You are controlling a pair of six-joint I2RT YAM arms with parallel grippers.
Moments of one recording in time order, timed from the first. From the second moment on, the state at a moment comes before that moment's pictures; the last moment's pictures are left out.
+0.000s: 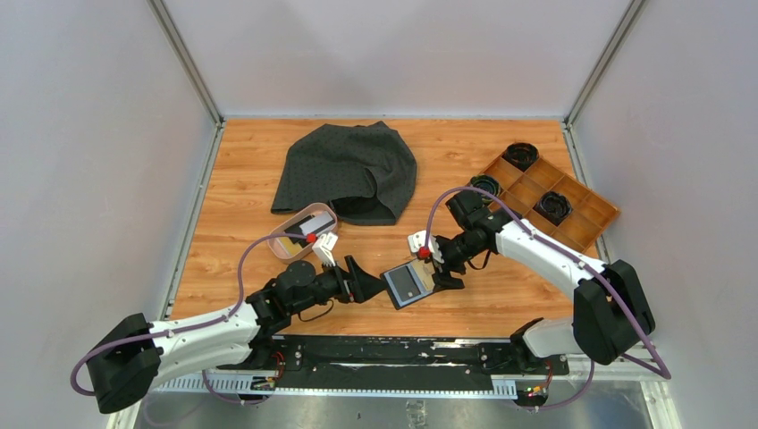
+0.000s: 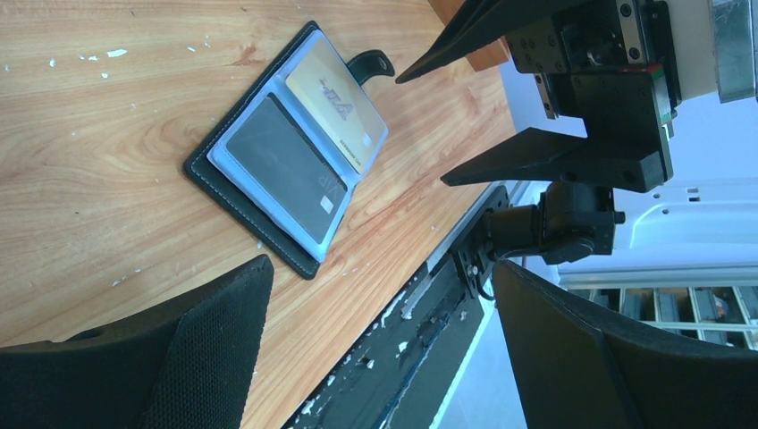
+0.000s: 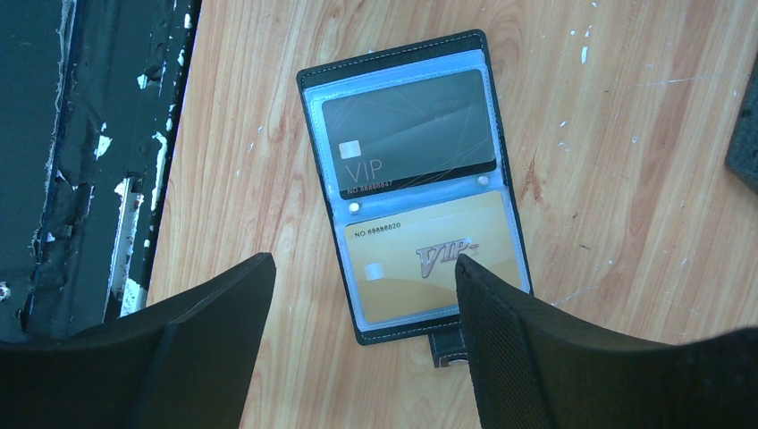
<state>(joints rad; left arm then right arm) -0.94 0.84 0.14 0.45 0.06 -0.97 0.55 1.35 0.87 -0.79 -0.75 -1.14</state>
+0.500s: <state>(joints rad) -0.95 0.86 0.14 0.47 0.06 -0.98 0.55 1.35 0.87 -0.79 -0.75 -1.14</state>
